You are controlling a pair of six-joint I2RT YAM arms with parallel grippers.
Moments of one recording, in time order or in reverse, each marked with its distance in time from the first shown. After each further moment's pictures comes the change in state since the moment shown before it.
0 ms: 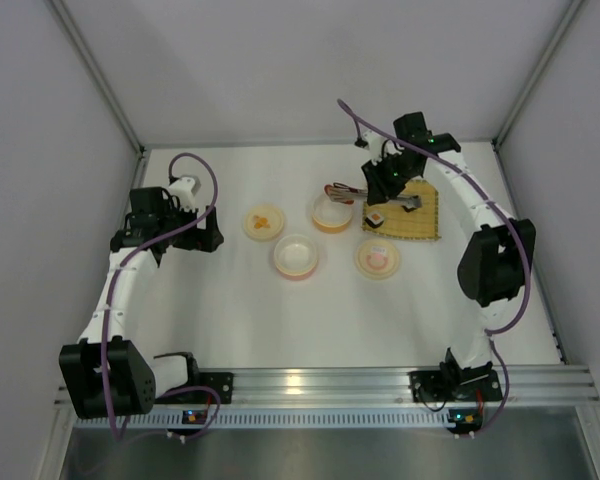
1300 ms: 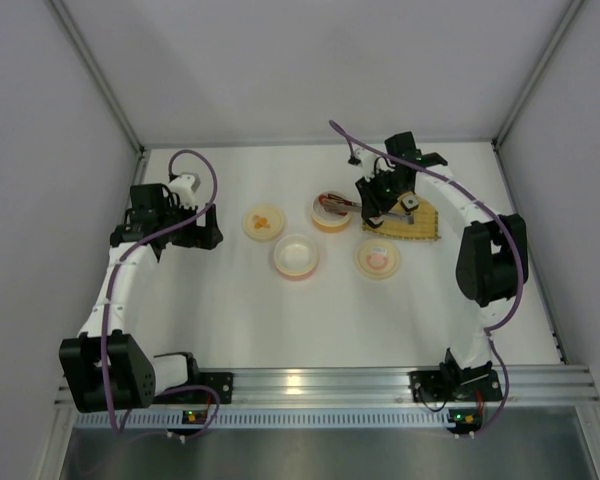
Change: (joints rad) left arm 0.000 0.031 0.036 -0.026 -0.012 0.000; right arm 0.024 0.004 -0.212 0.224 -0.005 0.004
